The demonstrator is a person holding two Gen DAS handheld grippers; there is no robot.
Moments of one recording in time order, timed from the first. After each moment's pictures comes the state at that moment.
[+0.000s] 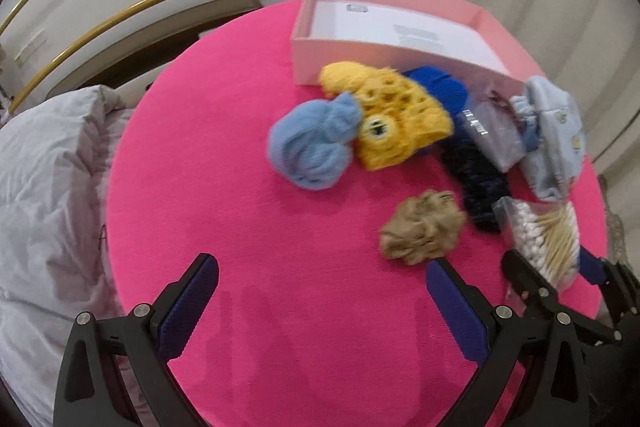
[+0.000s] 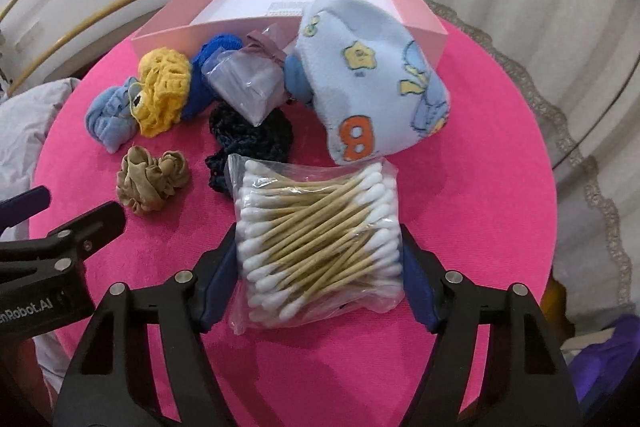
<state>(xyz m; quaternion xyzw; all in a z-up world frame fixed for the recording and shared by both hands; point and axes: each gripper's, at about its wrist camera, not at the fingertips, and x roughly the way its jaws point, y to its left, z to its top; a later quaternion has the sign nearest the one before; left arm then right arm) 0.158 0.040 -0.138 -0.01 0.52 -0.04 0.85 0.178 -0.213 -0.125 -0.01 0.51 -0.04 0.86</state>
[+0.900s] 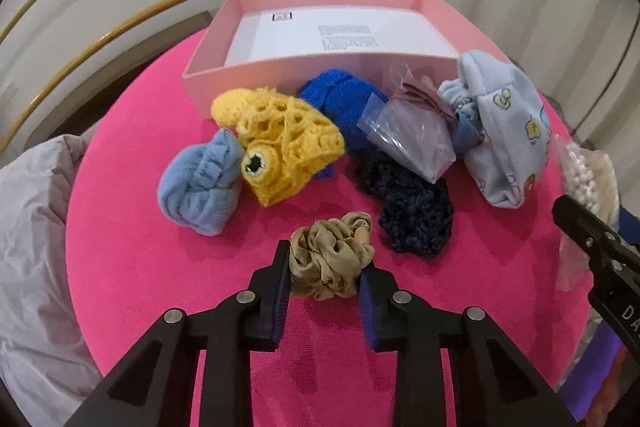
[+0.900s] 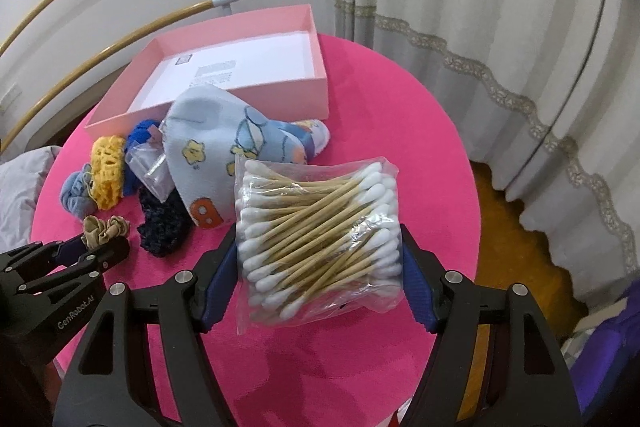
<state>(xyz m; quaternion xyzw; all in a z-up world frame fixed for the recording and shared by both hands) 0.178 -0.021 -0.147 0.05 0.51 -0.08 0.86 0.174 -0.286 -0.091 0.04 0.46 -0.10 0.88</state>
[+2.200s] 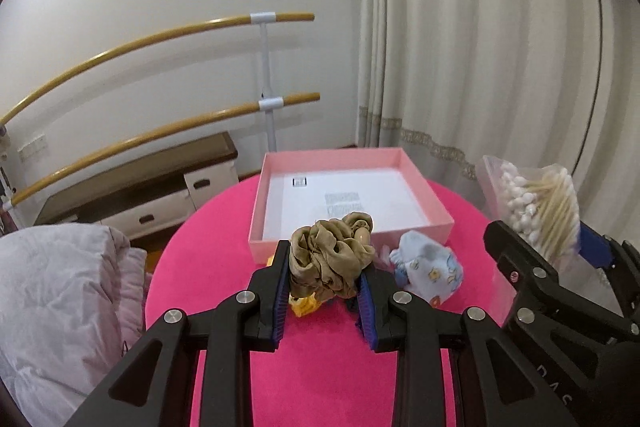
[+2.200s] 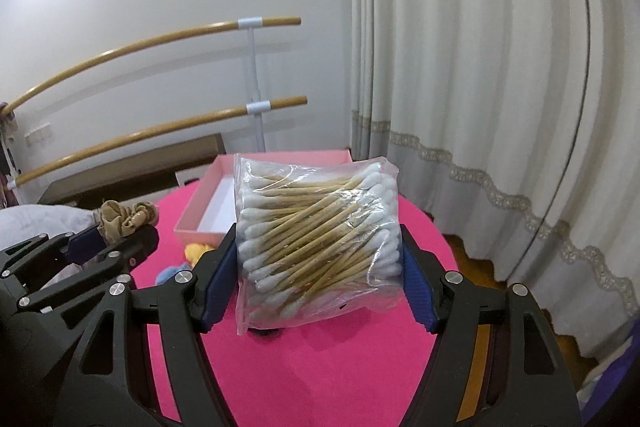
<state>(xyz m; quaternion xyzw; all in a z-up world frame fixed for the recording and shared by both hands) 0.039 0.014 0.005 0.02 0.30 -0.08 0.95 0.129 -0.213 0.025 0.01 0.27 -0.08 0.96</state>
